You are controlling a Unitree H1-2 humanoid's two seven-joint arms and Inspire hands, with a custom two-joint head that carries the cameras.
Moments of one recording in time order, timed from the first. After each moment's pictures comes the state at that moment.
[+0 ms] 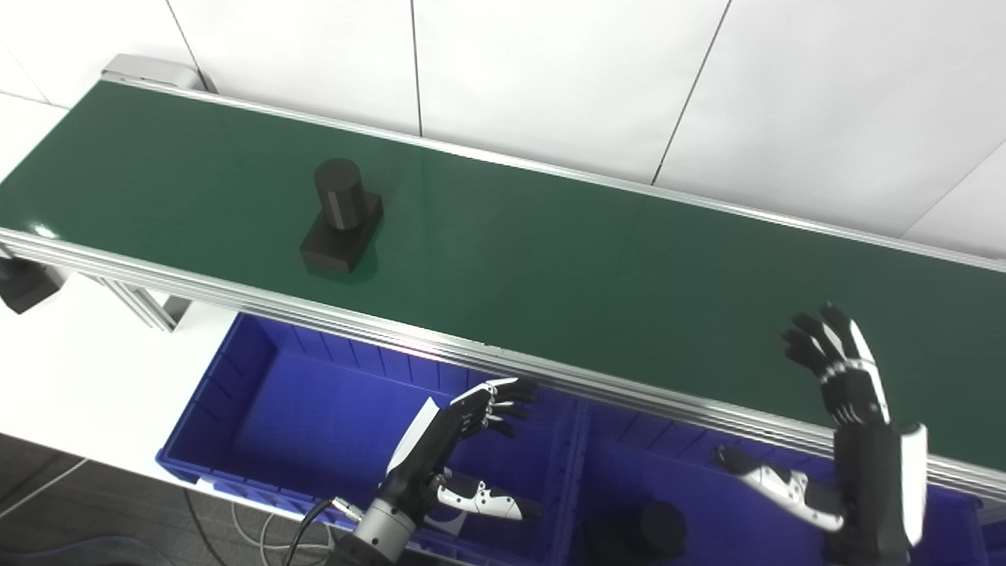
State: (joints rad) left arm 0.36 0.02 -0.27 0.11 0.19 -0.42 -0.06; right arm 0.29 -0.21 0.15 -0.33 -0.23 -0.37 -0.15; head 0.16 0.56
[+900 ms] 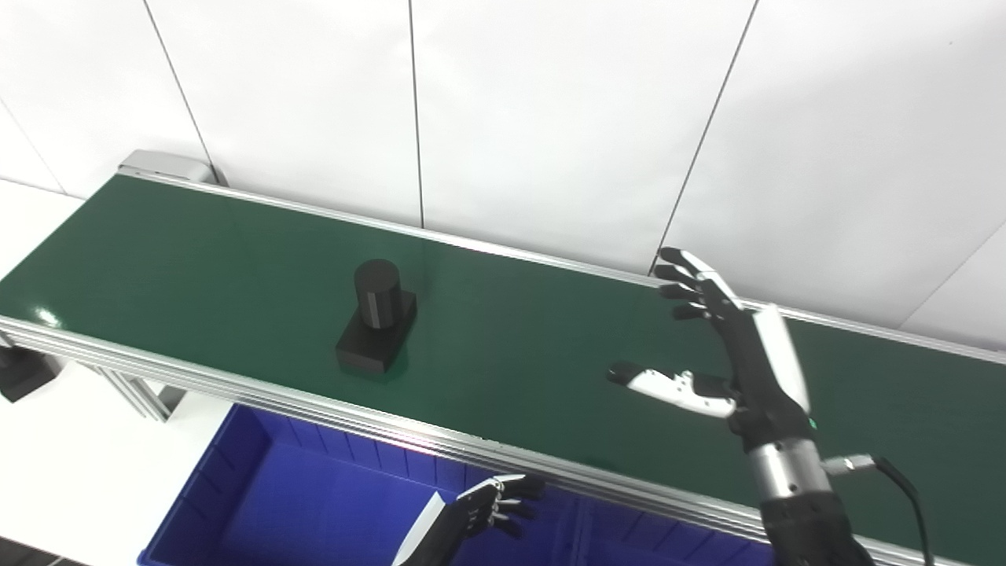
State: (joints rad) left arm 0.34 0.02 -0.30 0.13 0.18 -0.42 -0.04; right arm -0.16 -0.09 0.24 -0.34 -0.48 0.18 0.15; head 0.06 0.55
